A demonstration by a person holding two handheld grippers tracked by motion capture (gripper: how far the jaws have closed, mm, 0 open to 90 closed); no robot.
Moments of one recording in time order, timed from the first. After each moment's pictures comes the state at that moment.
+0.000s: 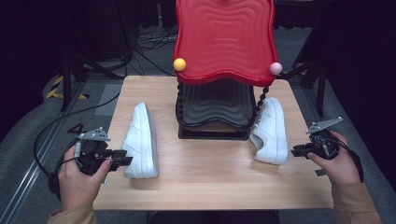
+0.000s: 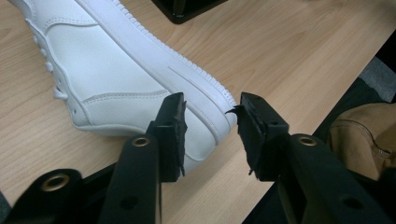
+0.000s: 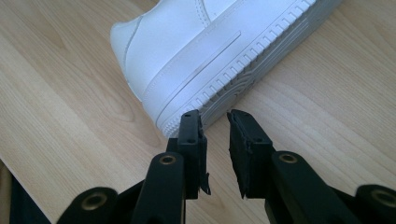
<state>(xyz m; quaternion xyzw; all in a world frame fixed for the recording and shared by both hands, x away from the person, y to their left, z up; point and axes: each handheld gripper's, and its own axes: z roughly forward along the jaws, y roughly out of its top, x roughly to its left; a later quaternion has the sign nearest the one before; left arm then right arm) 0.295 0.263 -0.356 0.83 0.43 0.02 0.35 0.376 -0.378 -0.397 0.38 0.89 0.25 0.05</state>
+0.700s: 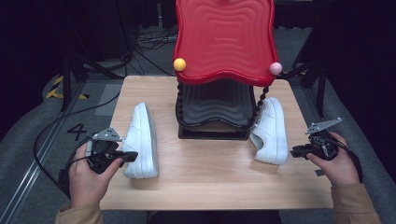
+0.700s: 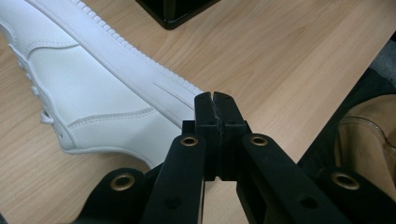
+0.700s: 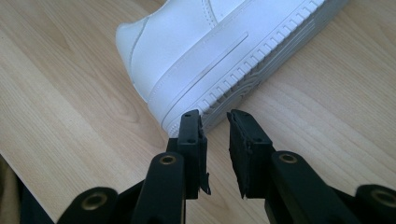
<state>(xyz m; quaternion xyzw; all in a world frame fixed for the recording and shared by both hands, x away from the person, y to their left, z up) 0.299 0.237 -0.353 0.85 0.41 0.04 0.33 0.374 -0.376 -0.398 0.38 0.89 0.25 0.05</state>
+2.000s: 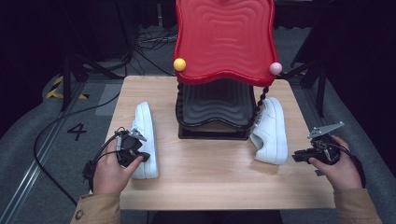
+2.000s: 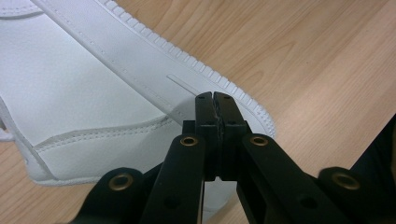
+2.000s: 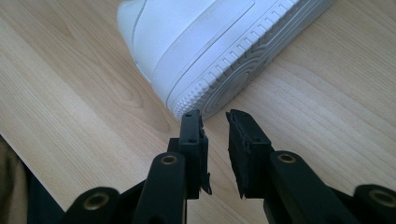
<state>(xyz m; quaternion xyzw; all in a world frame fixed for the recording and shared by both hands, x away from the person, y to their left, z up) 0.331 0.199 -0.394 0.89 0.40 0.04 0.22 0.364 -0.382 -0.404 0.39 0.89 0.24 0.03</state>
